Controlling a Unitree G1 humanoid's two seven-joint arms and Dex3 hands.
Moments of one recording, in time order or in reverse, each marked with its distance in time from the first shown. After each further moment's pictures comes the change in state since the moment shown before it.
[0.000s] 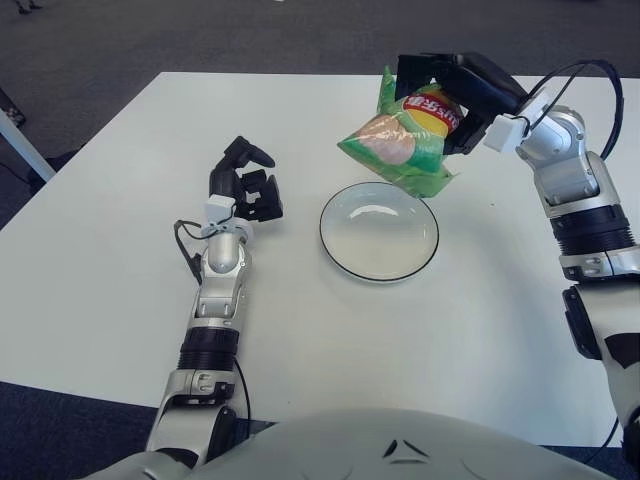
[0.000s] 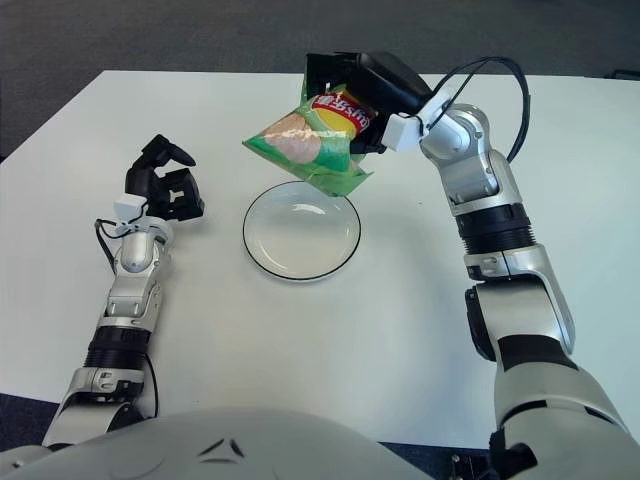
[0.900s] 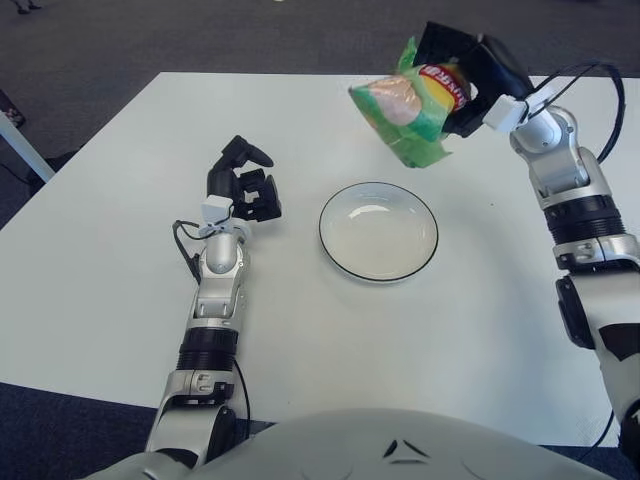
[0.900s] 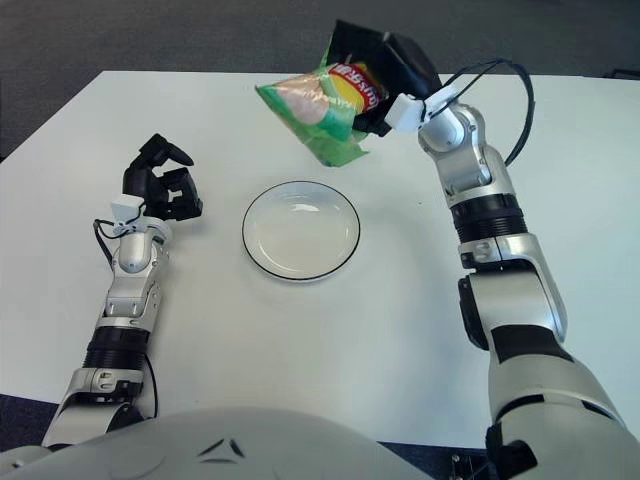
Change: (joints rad) left arm 0.001 0.001 0.013 0.000 -0.011 -0.018 -0.012; right arm -0.072 0.030 -0.005 0.179 -0.083 0.022 -0.268
